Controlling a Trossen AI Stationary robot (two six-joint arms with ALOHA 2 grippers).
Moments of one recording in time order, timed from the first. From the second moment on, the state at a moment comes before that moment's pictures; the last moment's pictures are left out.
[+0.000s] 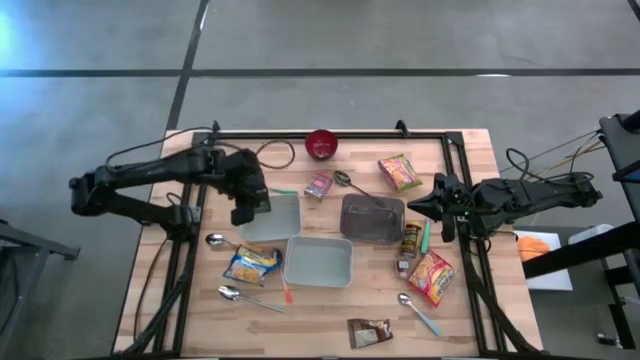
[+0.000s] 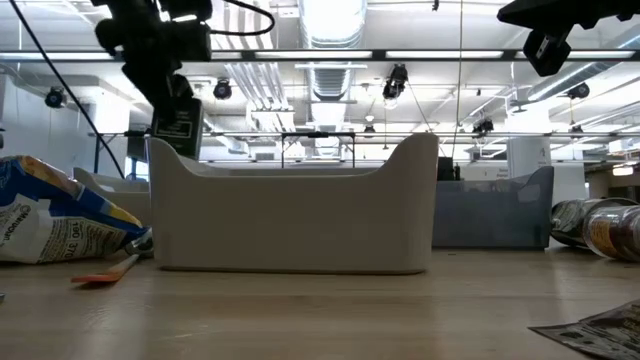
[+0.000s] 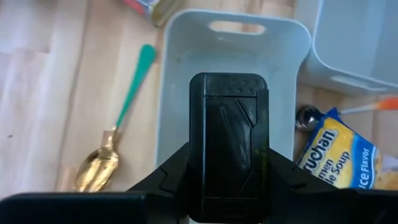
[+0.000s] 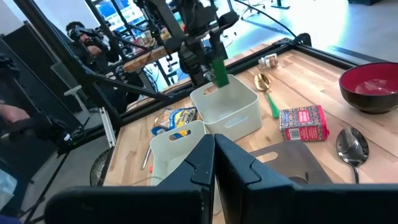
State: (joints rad) left arm 0.26 1.17 0.98 -1.00 0.08 0.08; right arm 0.22 0.44 0.52 -0.27 0.26 0.51
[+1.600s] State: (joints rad) left arm 0.18 1.17 0.59 -0.63 -0.14 -0.09; right arm 0.22 0.44 0.52 -0.27 0.26 0.51
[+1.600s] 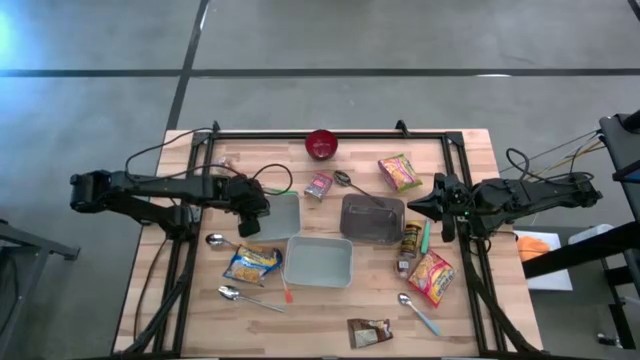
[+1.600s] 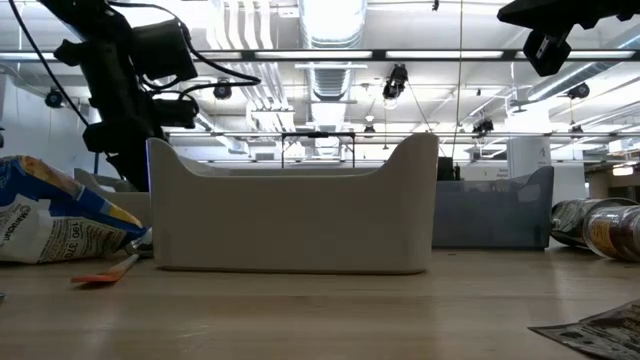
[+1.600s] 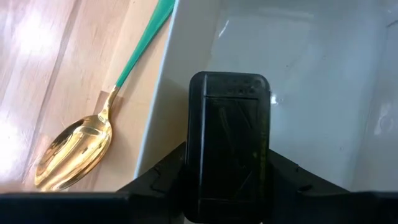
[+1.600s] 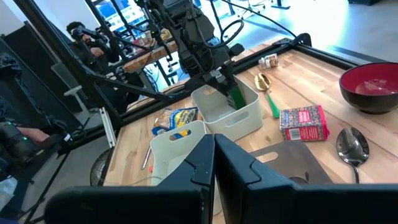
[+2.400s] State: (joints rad) left arm 0.18 1.17 0.60 -0.65 -0.14 -0.13; right arm 0.22 0.44 0.52 -0.27 0.26 0.51
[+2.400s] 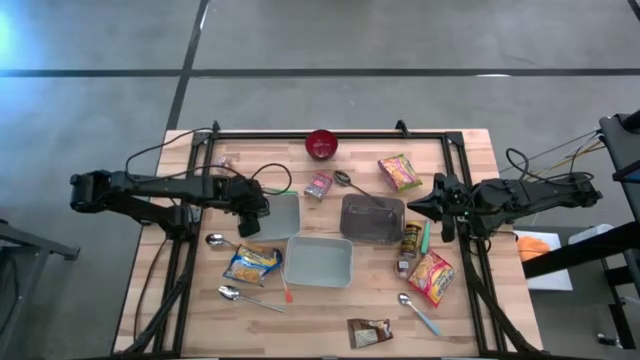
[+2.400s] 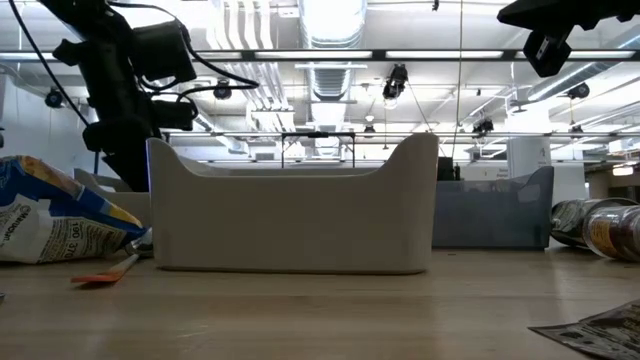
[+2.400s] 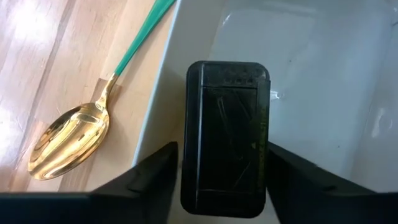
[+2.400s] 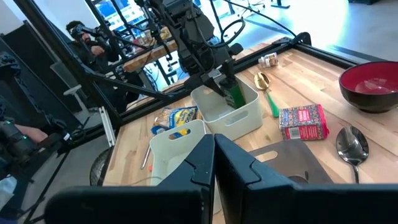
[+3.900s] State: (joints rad) left arm -0.09 1.07 0.84 -1.06 0.28 -1.00; right arm 0.22 0.44 0.51 -0.27 0.26 0.51
